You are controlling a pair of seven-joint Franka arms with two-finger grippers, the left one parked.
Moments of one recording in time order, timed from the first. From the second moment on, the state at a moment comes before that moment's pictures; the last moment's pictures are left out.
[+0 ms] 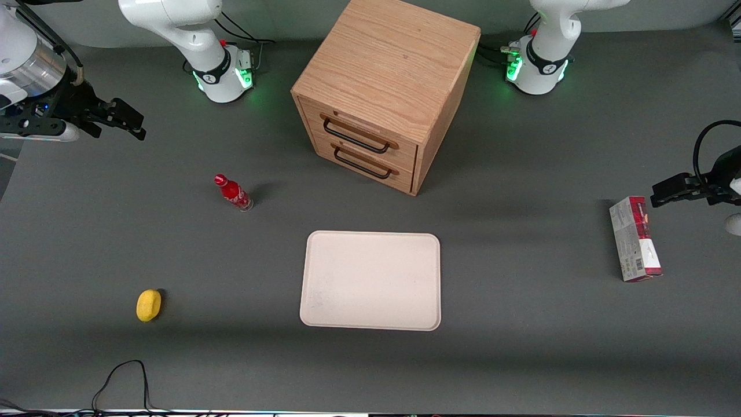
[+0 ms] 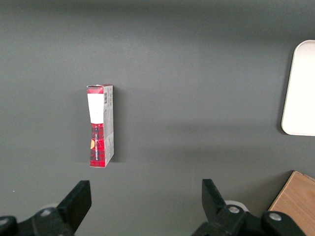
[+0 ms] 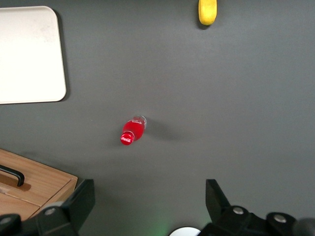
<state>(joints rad) 0.08 -0.29 0.01 -1.93 0.00 1.63 0.19</state>
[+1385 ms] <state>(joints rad) 0.09 0.24 0.62 -1.48 0.02 1.55 0.08</state>
